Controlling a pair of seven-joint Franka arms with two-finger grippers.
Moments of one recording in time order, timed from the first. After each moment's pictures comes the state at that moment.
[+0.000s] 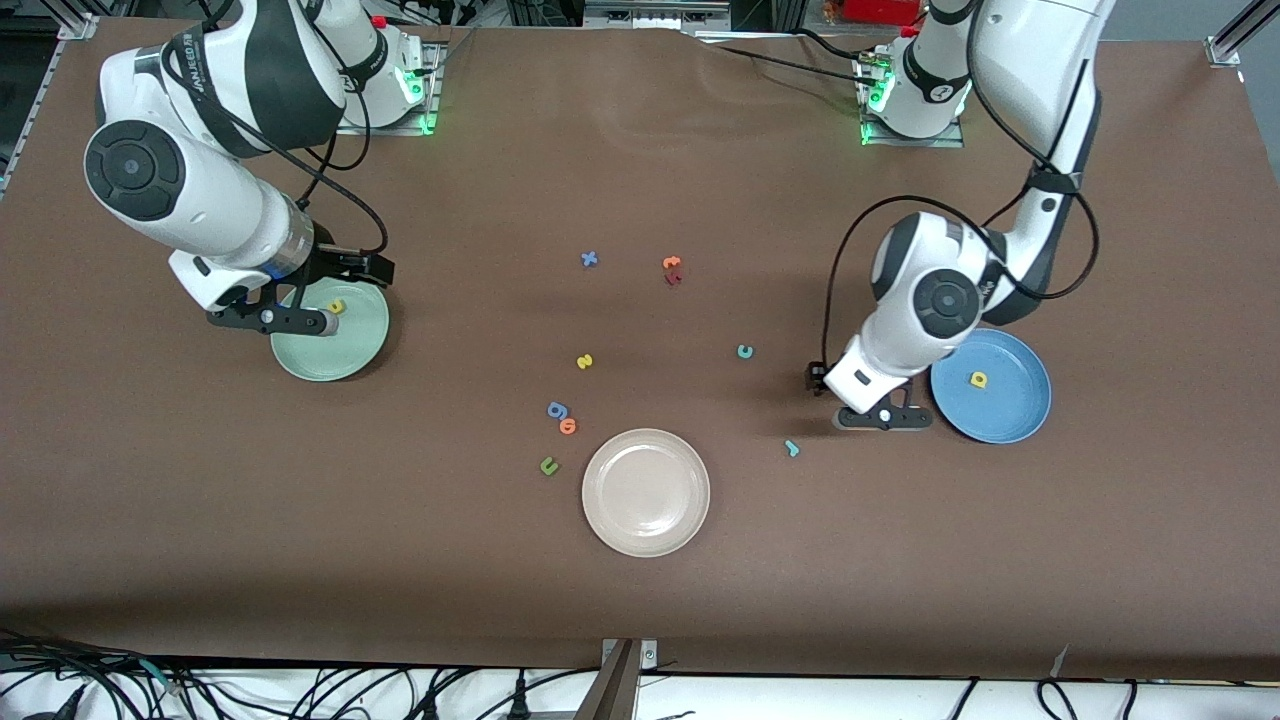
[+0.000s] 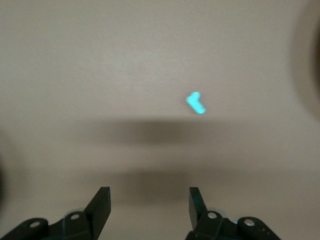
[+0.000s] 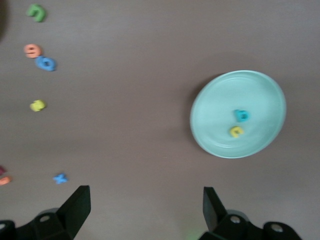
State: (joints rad) left arm -0.38 0.50 0.02 -1.83 -0.08 2.33 -0.42; right arm 0.39 0.15 -0.10 -1.77 0.09 1.73 0.34
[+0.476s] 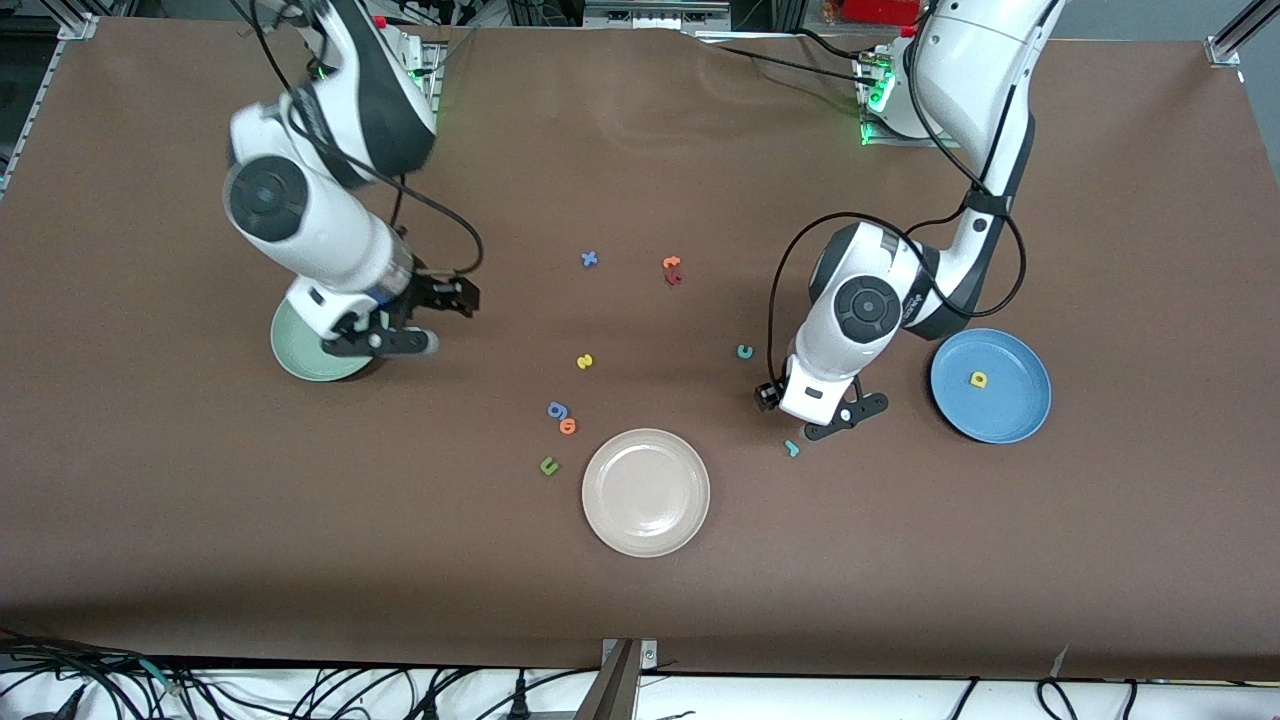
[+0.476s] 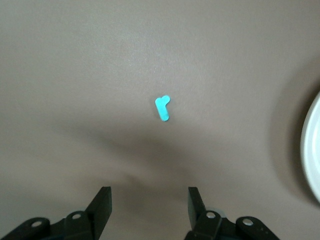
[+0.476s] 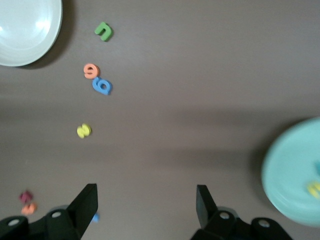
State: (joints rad) left arm -0.45 0.61 0.02 -1.72 -0.08 2.36 -0.88; right arm 0.42 0.33 0.01 -1.81 0.12 2.10 0.34
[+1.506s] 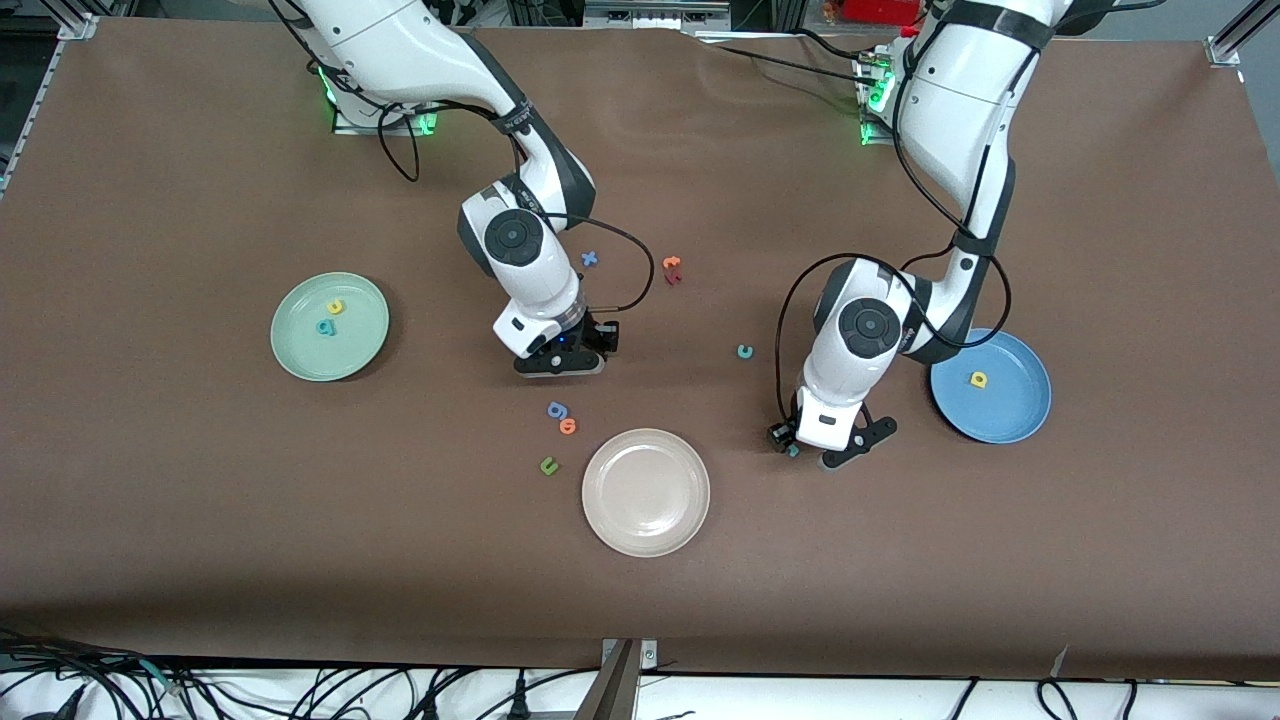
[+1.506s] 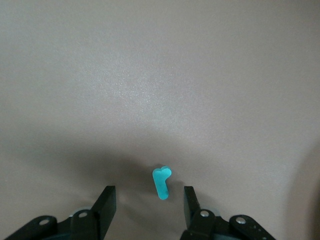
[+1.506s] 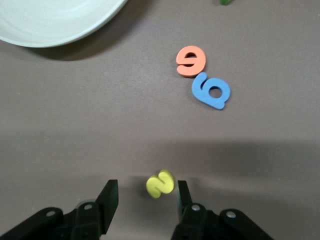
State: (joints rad) left arm -0.45 0.73 0.07 -1.71 -0.05 2.60 -0.91; right arm 0.65 0.65 0.02 -1.80 0.06 2.61 0.58
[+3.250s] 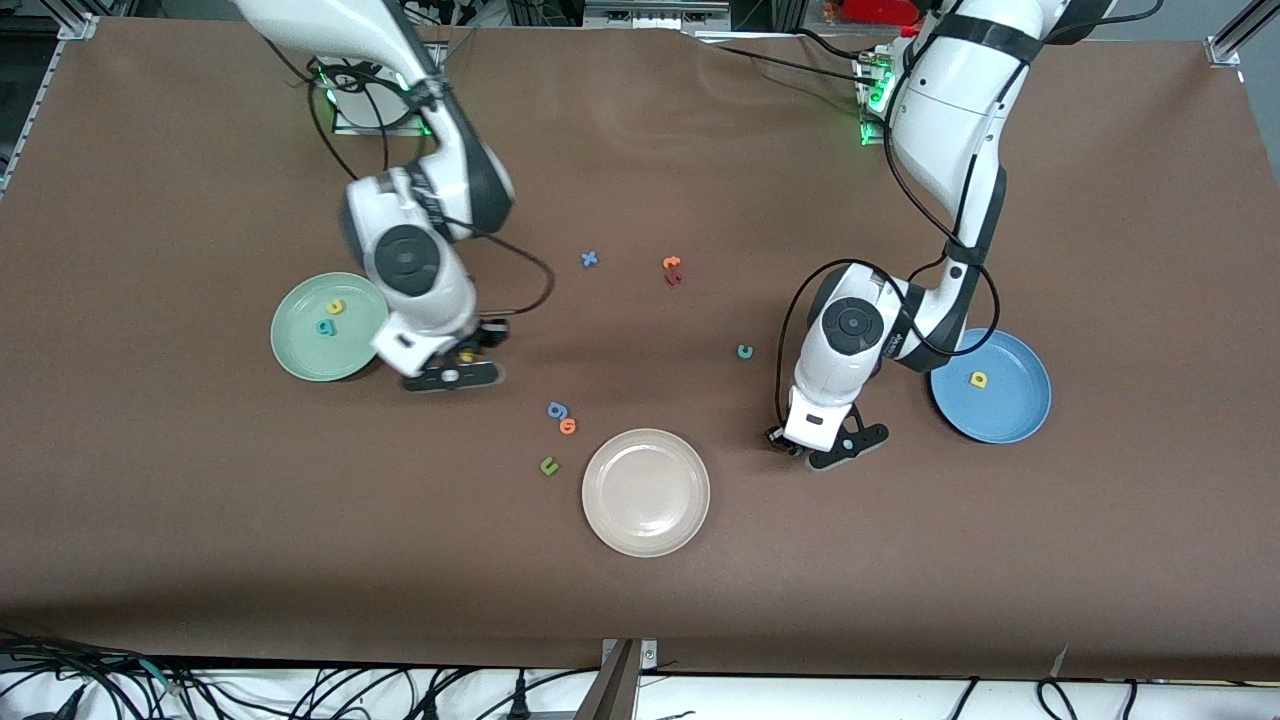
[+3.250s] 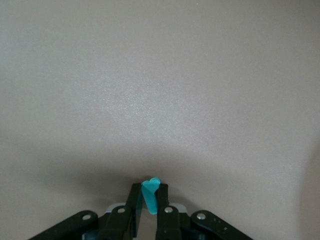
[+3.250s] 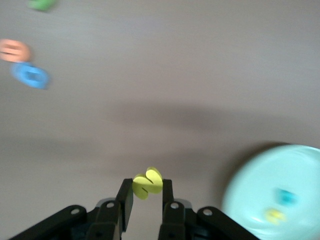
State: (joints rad) left arm -0.46 0.76 0.07 -1.70 0.06 2.63 -0.90; right arm 0.66 0.42 -0.30 -1.80 0.03 2.04 0.22
